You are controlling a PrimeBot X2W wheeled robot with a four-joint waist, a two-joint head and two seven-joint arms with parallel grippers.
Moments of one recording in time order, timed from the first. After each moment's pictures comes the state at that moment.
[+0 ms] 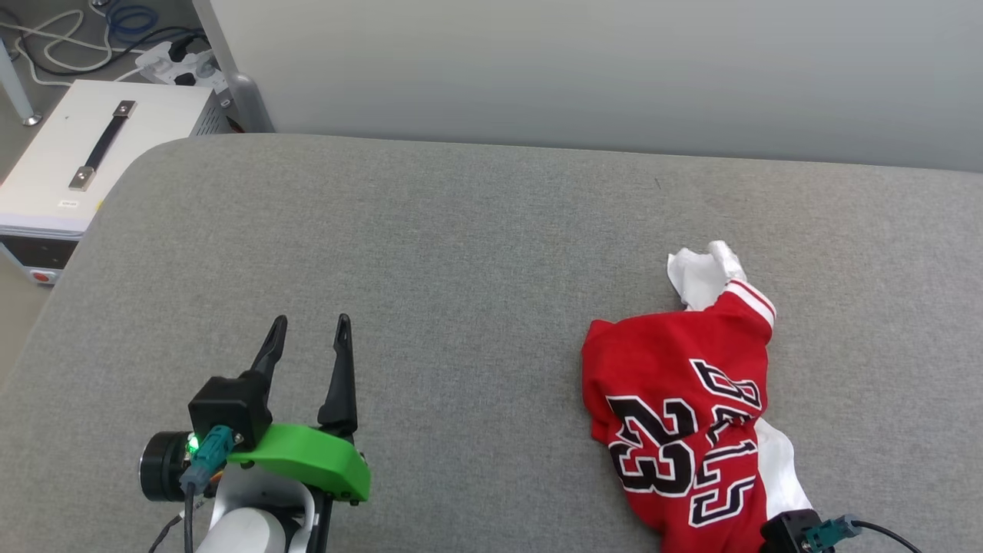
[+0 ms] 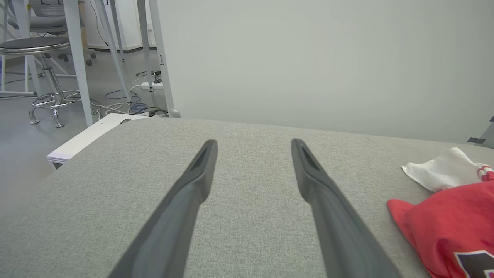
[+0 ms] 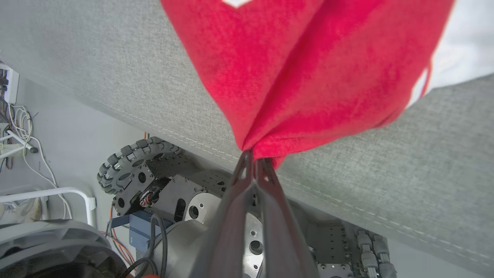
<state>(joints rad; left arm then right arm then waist) -0.08 0.32 -0.36 -0.03 -0.44 0.26 -0.15 0.30 -0.18 0.17 -0.14 0.48 0.13 0.77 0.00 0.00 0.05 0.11</state>
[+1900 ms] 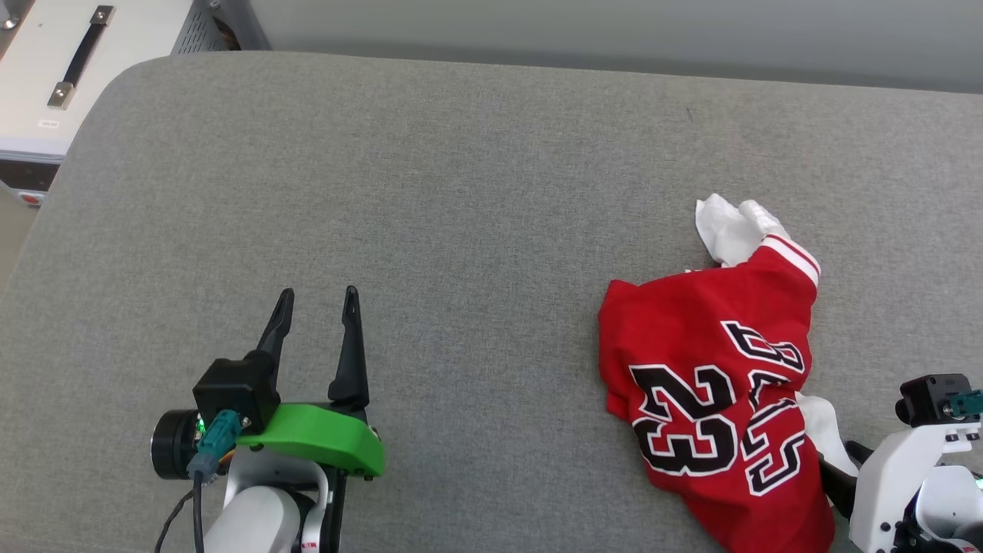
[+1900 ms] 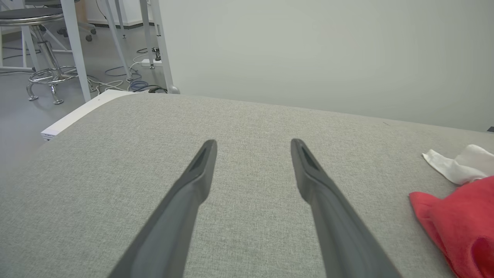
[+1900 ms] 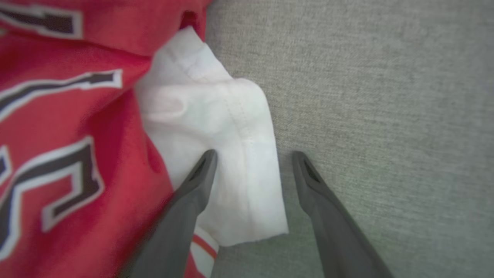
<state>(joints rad) -0.13 0.31 -0.39 -0.04 -0.46 0.29 -0.19 0.02 -0.36 0.04 0.04 0.52 0.13 0.63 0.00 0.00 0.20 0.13</state>
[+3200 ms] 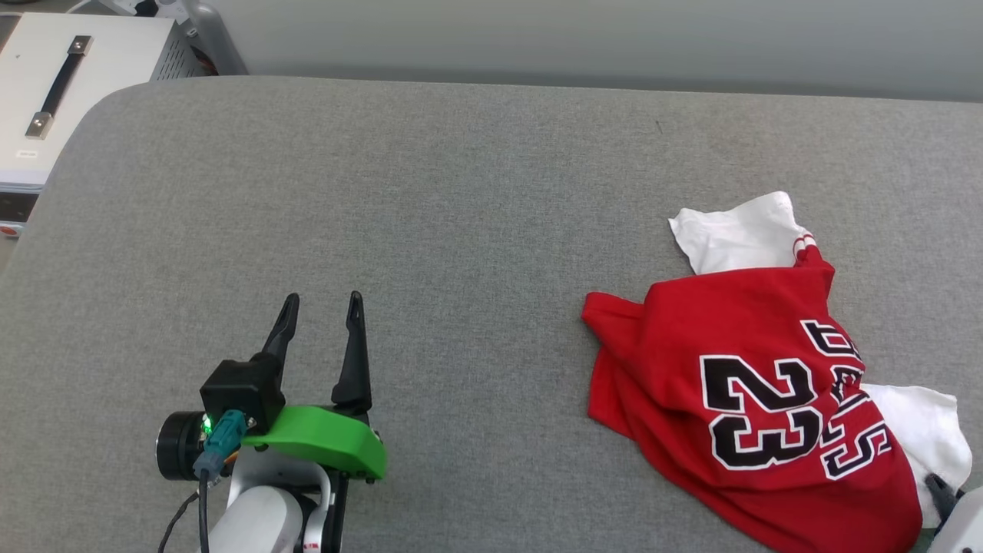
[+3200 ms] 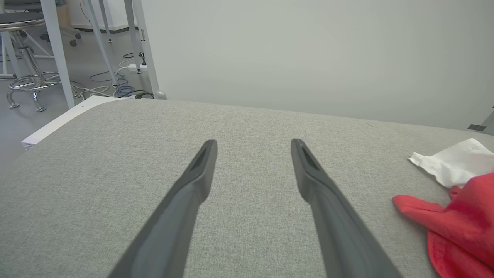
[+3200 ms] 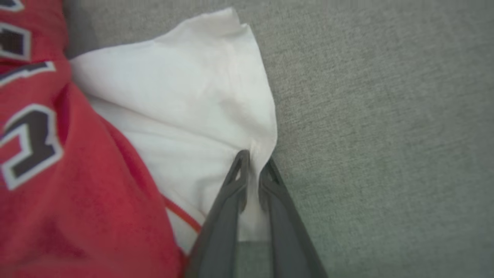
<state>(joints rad) -0.14 0.31 -0.40 0.00 -0.47 0.29 -0.20 0.05 -0.22 -0.34 0.19 0.41 0.13 0.51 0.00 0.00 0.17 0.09</state>
